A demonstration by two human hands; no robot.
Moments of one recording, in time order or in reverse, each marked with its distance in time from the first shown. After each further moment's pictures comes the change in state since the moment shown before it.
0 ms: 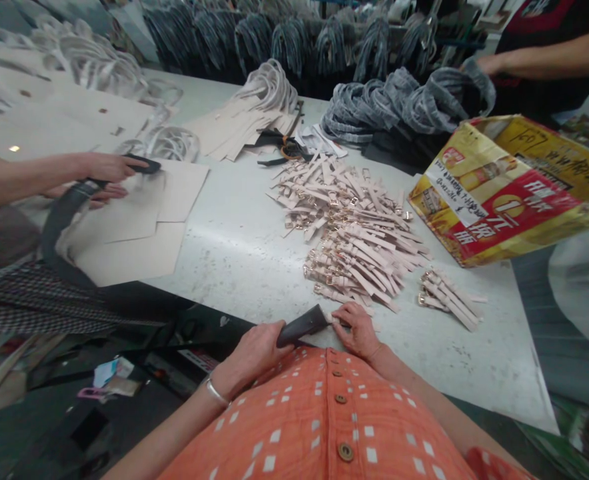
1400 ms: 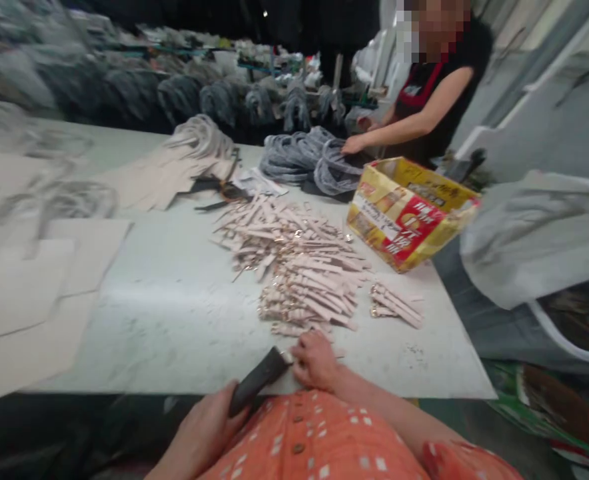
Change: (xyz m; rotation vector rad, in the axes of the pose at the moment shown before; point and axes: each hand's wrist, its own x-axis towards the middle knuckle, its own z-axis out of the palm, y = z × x) left_hand 0.023 0.010 0.004 -0.049 -0.008 0.020; right_hand 0.014 -0.016 0.002 -0.381 -0.123 0.032
